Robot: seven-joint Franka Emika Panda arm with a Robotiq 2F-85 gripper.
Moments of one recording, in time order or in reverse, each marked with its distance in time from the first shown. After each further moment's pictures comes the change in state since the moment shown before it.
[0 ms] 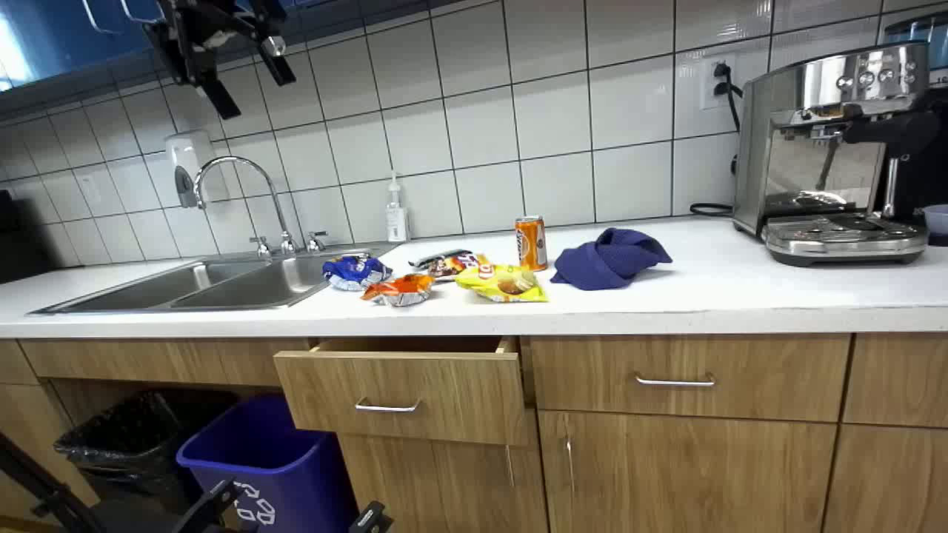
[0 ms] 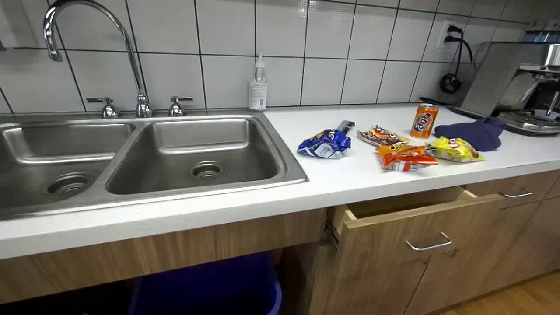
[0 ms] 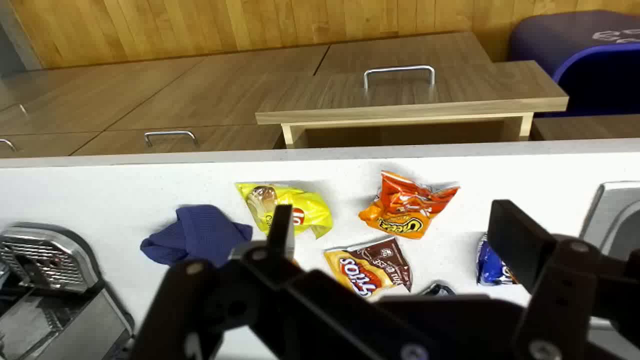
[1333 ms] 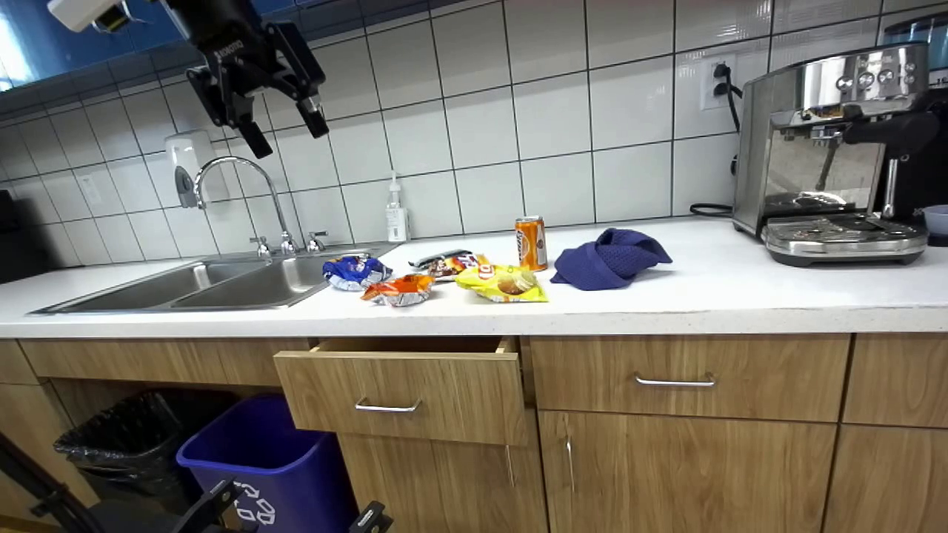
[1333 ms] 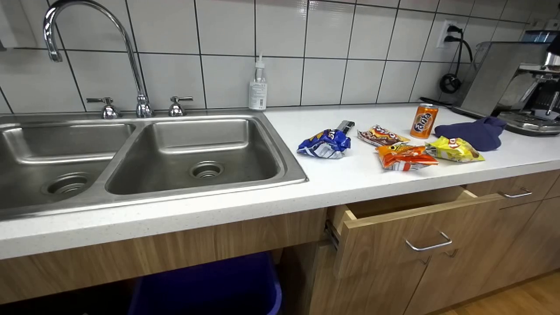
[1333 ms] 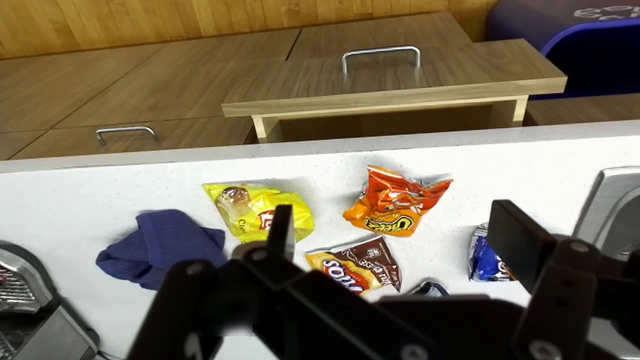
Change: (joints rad) arm 0.018 0.056 -0.067 -0.106 0.016 0.206 -0.011
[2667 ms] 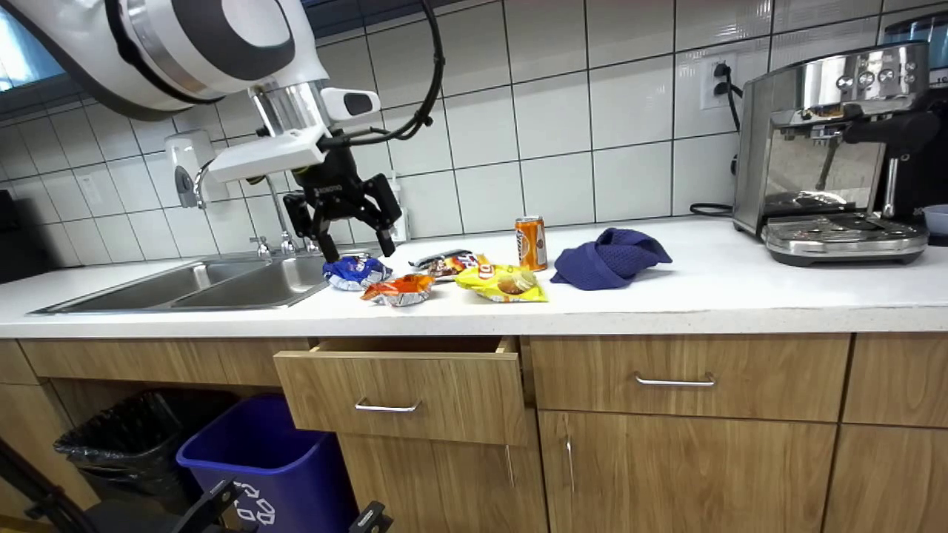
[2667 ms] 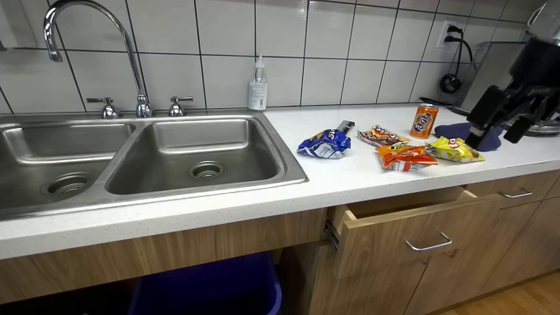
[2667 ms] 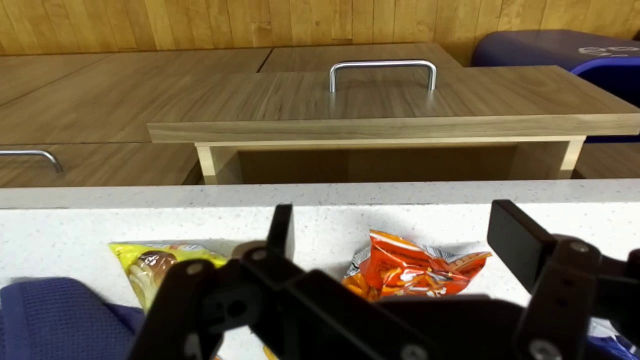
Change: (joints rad) arm 0.007 0.463 -0.094 -0.049 0.012 0.432 -0.124
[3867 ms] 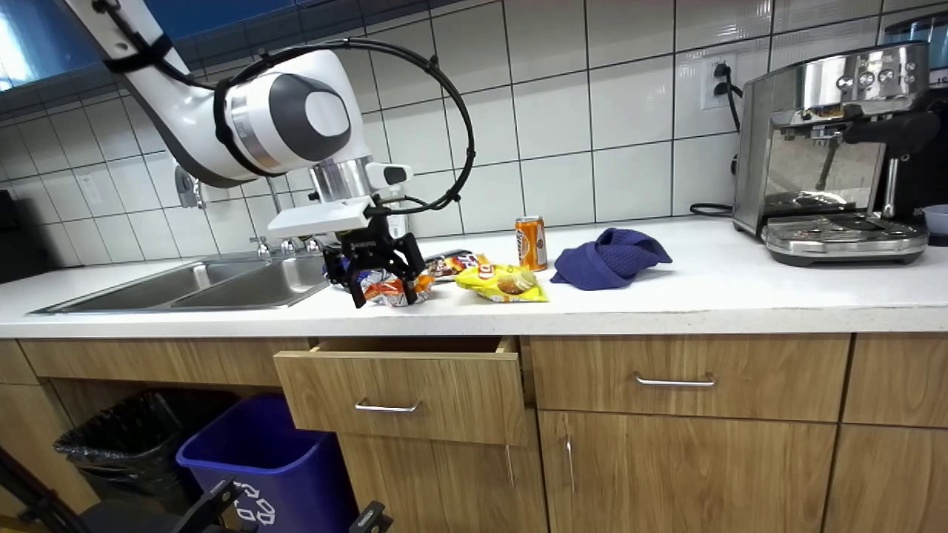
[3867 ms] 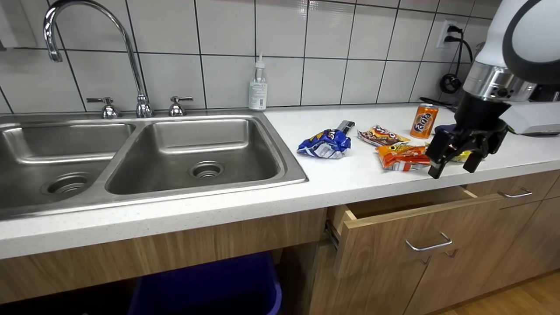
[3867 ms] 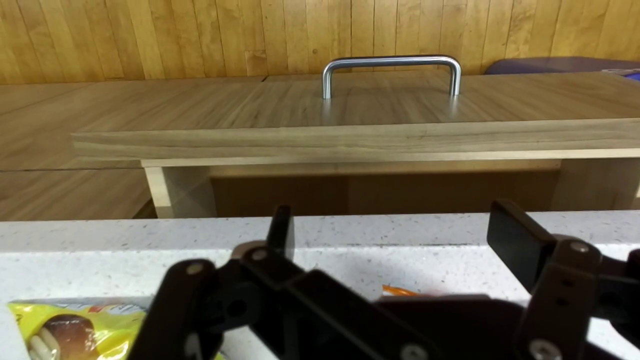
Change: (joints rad) arm 0.006 0.364 0.003 0.153 -0.011 0.104 0.030
